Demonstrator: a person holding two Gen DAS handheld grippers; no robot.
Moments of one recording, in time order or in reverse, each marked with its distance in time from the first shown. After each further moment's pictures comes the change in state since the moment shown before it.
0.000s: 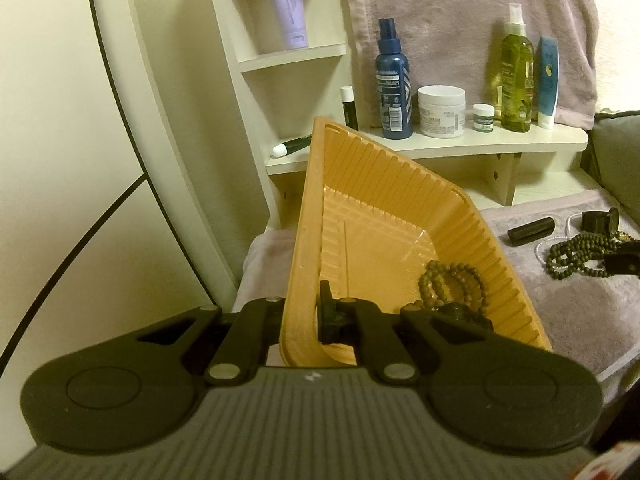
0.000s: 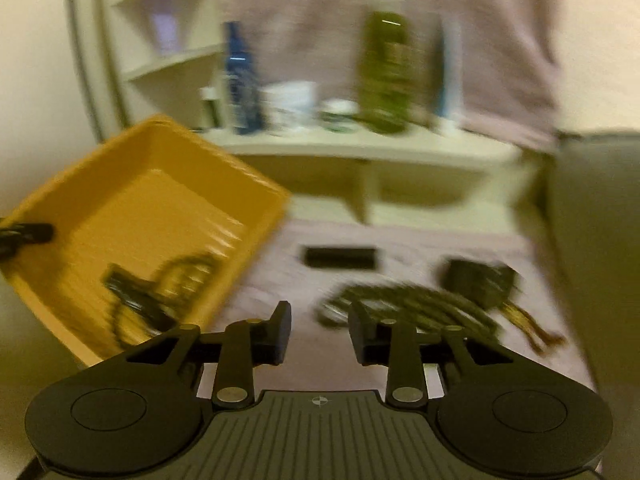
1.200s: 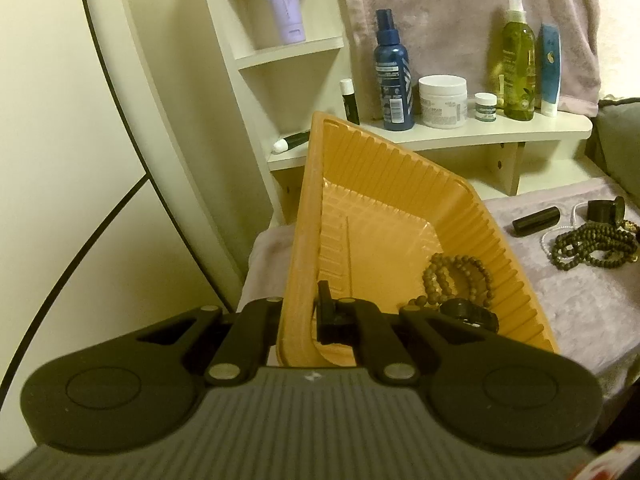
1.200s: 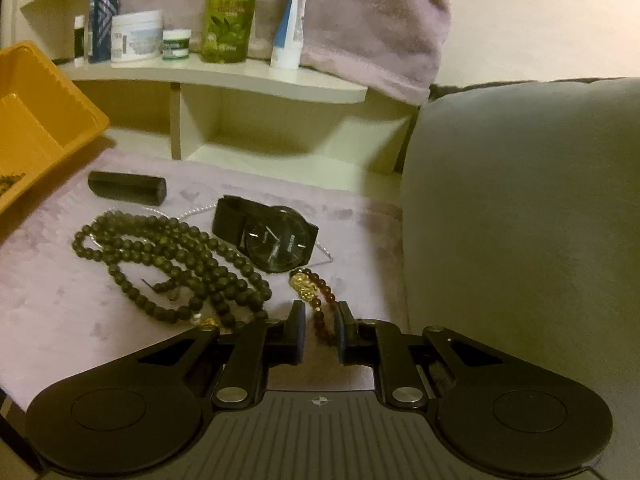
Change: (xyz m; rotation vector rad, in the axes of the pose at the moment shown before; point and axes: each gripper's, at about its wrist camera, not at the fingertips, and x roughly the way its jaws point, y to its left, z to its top) left arm 0.002 -0.003 0.002 0.028 0.027 0.021; right arm 0.043 -0.103 -0.013 -0.170 0.078 -0.255
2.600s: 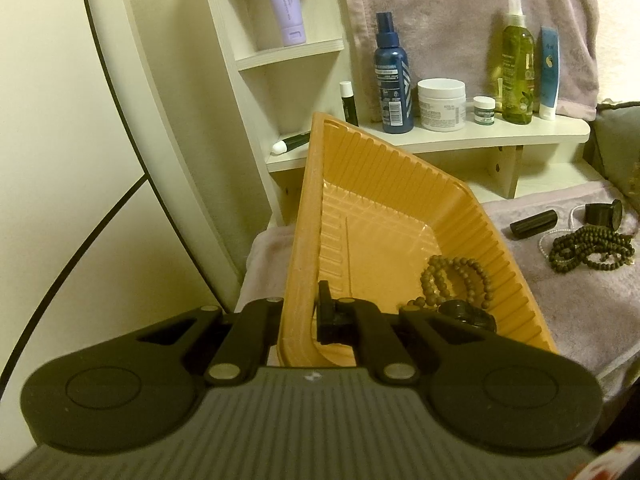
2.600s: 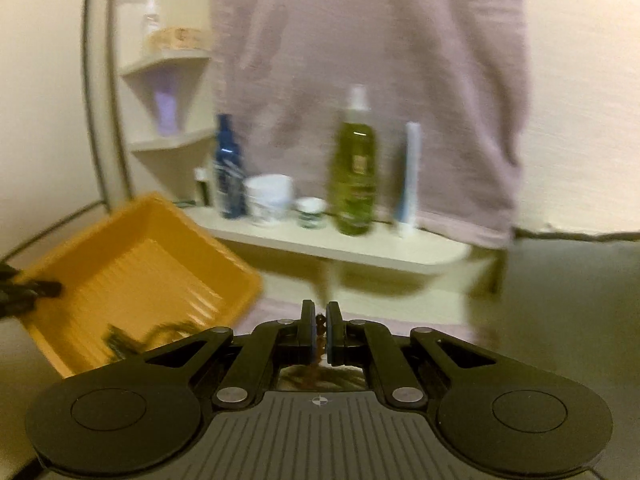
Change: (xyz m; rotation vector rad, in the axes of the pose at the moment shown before) left arm -0.002 0.000 0.002 -0.007 -0.005 -0.007; right arm -0.117 0.066 0.083 0.083 -0.262 0.330
